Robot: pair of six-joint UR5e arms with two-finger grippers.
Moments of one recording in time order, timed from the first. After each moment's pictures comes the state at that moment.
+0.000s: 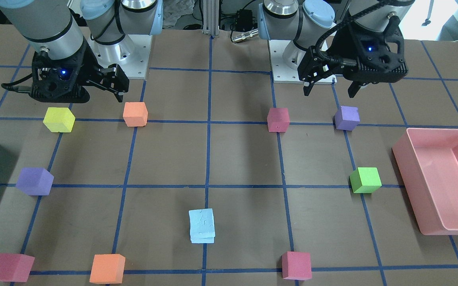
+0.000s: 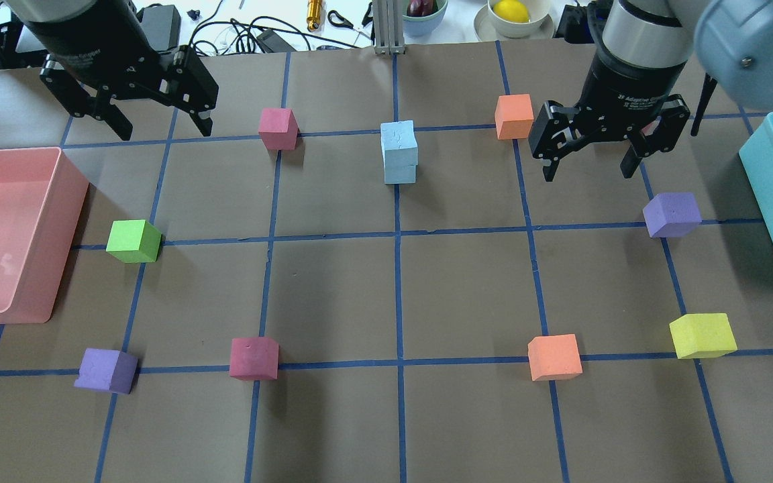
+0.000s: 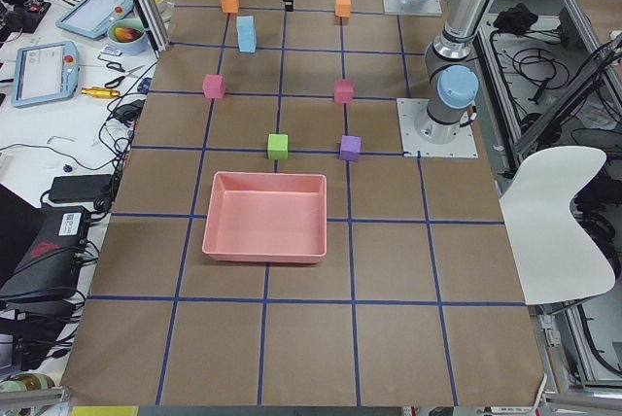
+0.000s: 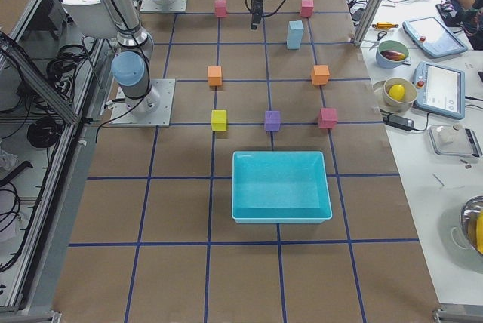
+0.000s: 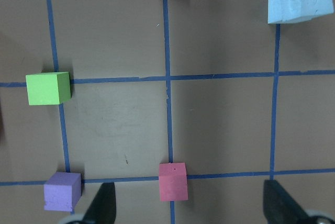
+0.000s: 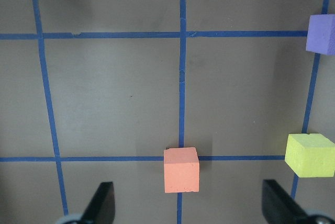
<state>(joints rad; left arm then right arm) -1.56 -1.59 -1.44 -1.66 1.56 0.02 1.58 -1.53 1.54 -1.45 -1.57 0.01</state>
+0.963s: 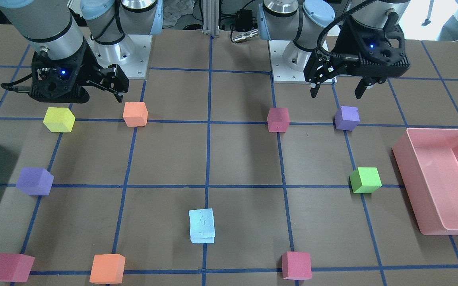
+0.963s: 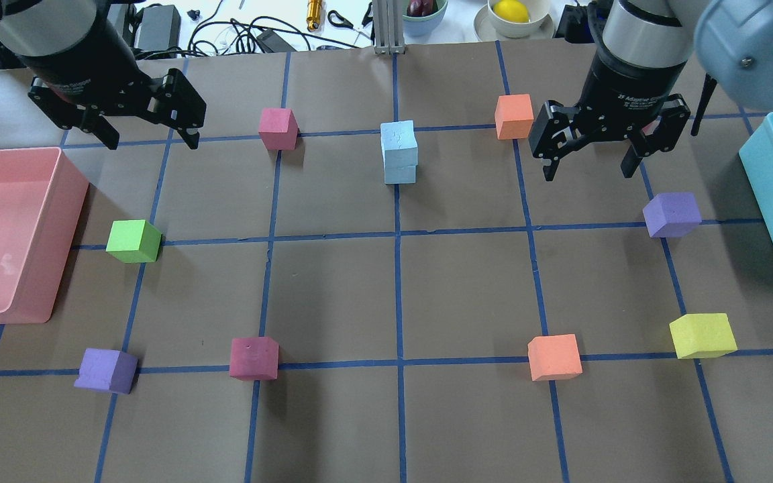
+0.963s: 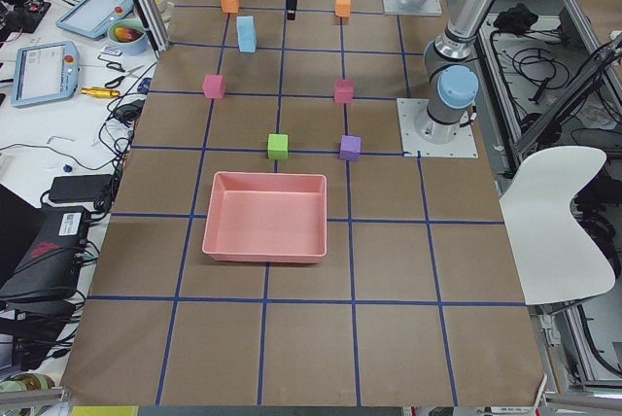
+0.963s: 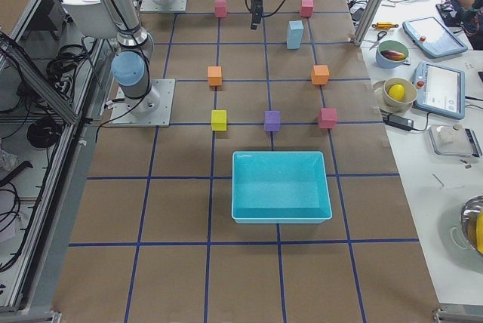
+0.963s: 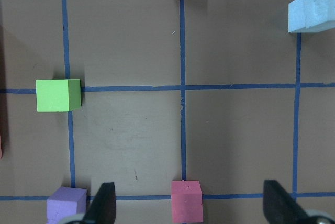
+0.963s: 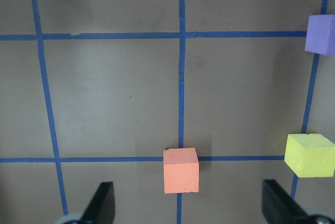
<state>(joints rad) -1.55 -1.54 -1.51 -1.59 1.61 0.07 1.58 -1.53 1.54 -1.45 -1.57 0.01</state>
